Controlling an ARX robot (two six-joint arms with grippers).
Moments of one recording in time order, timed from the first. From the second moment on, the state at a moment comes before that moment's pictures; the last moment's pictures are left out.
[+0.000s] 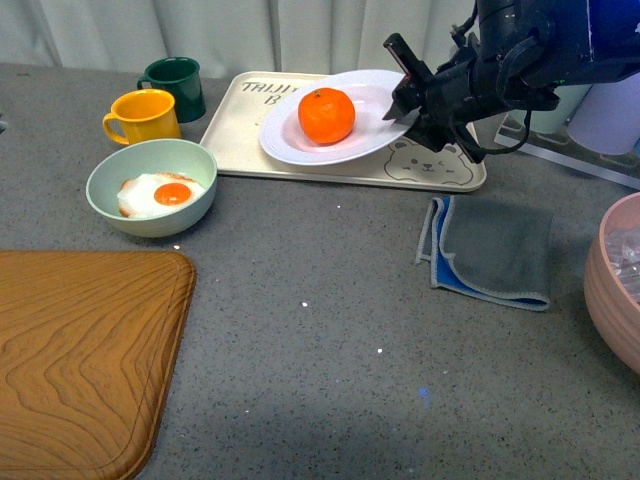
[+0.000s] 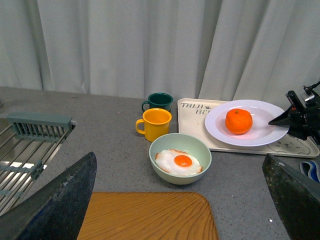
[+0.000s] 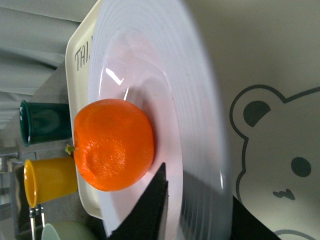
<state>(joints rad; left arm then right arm) 0.00 0.00 0.02 0.00 0.00 0.00 0.21 2.59 1.85 0.04 -0.39 0.84</state>
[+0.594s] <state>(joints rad) 0.00 0.00 0.02 0.00 0.00 0.00 0.22 2.16 1.29 0.73 0.15 0.25</state>
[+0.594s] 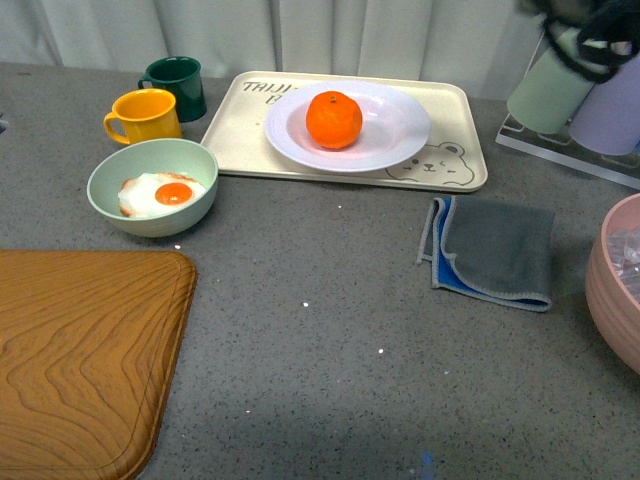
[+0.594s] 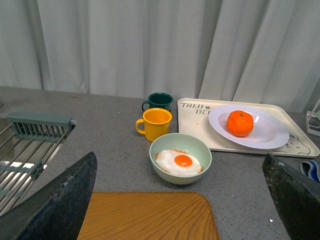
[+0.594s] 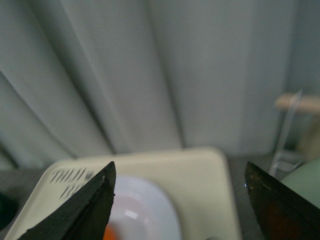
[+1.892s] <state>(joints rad) 0.00 0.00 0.02 0.00 0.00 0.00 0.00 0.01 0.01 0.00 0.00 0.00</state>
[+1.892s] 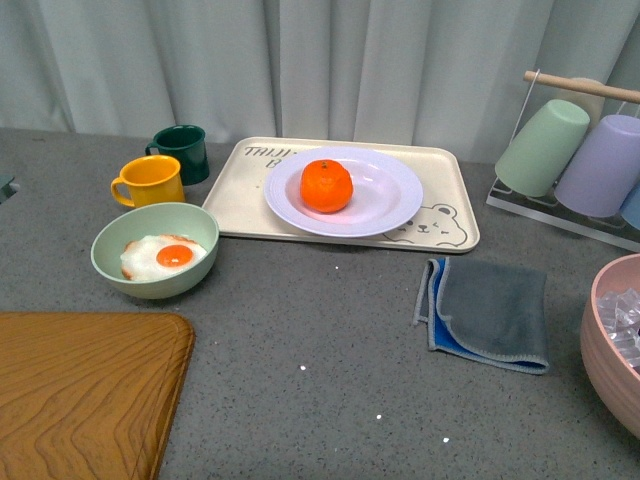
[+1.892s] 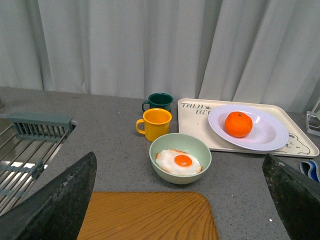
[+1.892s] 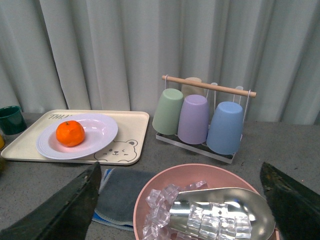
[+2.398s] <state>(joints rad) 0.00 0.00 0.02 0.00 0.00 0.00 0.00 0.01 0.01 0.00 0.00 0.00</state>
